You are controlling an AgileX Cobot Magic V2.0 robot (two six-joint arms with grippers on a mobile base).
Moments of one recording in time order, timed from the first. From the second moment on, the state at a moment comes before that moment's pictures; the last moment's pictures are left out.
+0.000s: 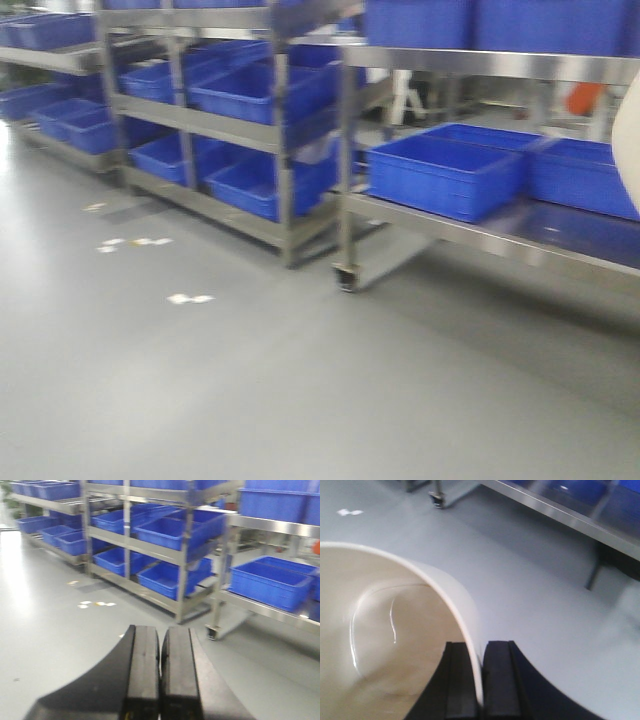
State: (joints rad) left arm -0.04 -0.01 0.01 -0.11 0.08 0.04; right arm 0.09 0.61 -0.62 -0.14 0.62 0.18
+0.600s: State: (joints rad) left arm -0.04 -0.01 0.01 -0.11 0.08 0.04; right arm 0.09 0.61 -0.62 -0.14 0.62 0.18
